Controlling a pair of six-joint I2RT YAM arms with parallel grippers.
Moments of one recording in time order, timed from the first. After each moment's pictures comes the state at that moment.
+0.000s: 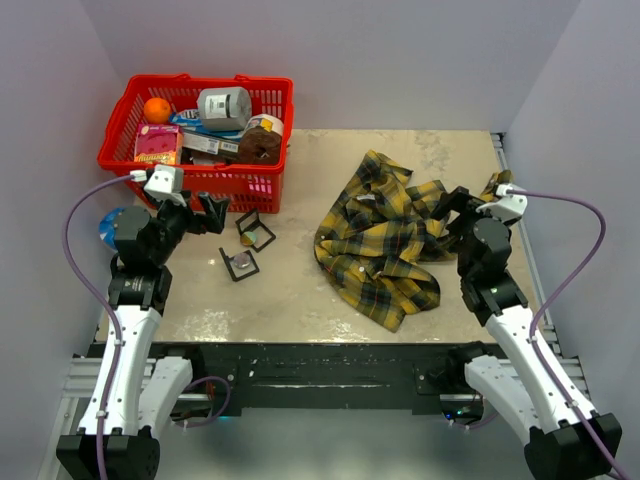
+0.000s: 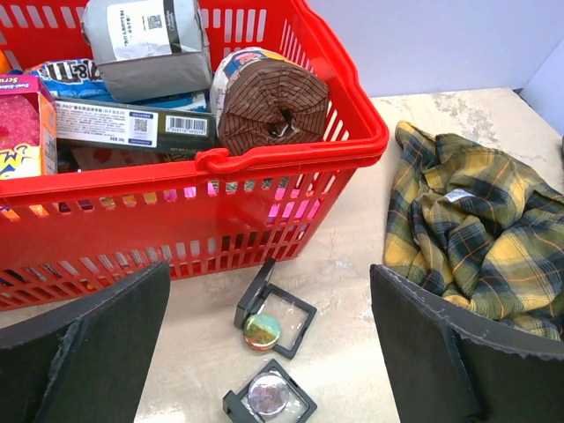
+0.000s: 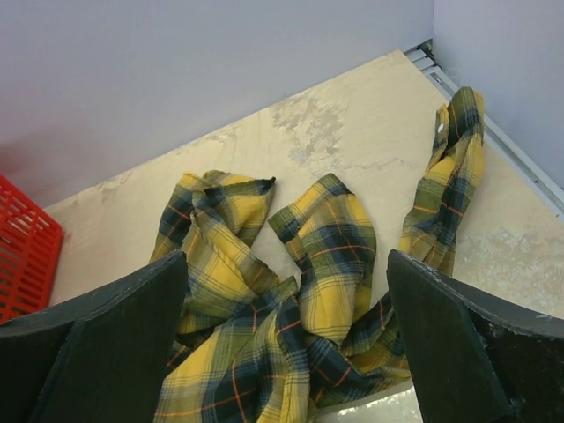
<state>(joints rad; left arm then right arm) 0.01 0.76 0.77 -0.09 0.31 -0.11 0.25 0.76 0.63 0.05 0.50 0.37</state>
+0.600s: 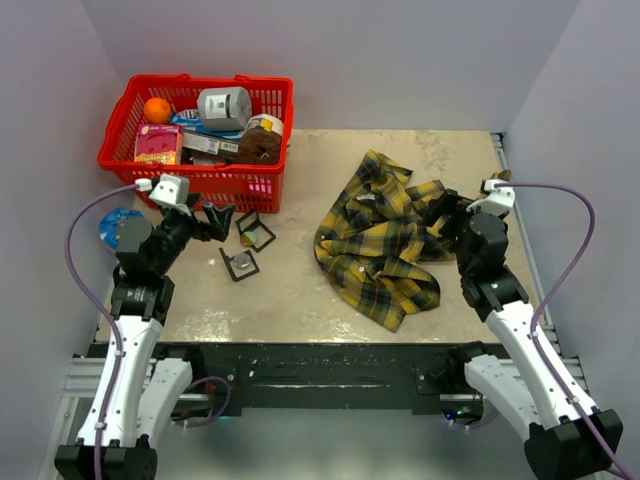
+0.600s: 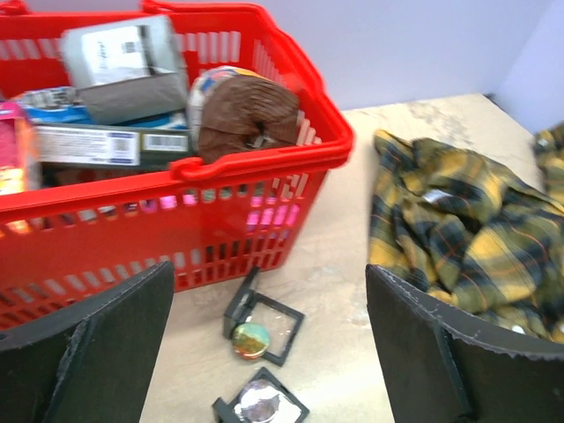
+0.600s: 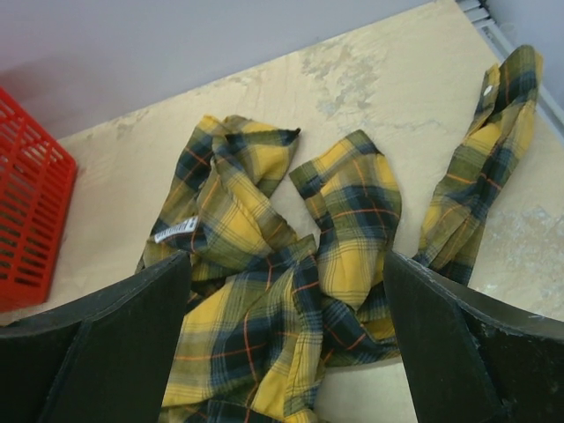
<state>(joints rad) -0.01 0.68 0.72 -0.05 0.34 -0.10 0.25 0.79 0.68 -0.07 0.37 0.37</state>
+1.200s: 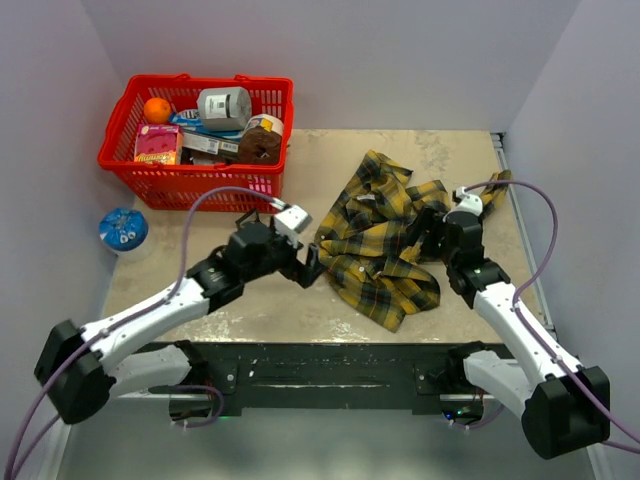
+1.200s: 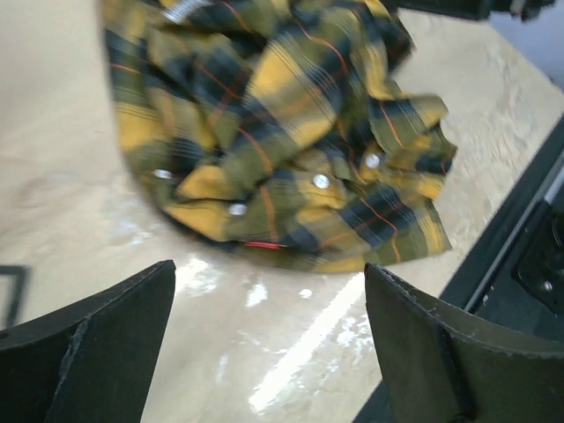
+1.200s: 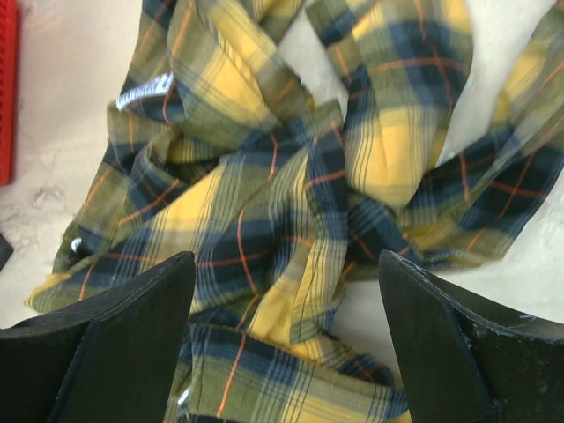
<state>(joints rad) -0.72 1.04 0.72 -0.05 0.14 -0.20 0.25 0.96 0.63 -0.16 0.19 0.47</state>
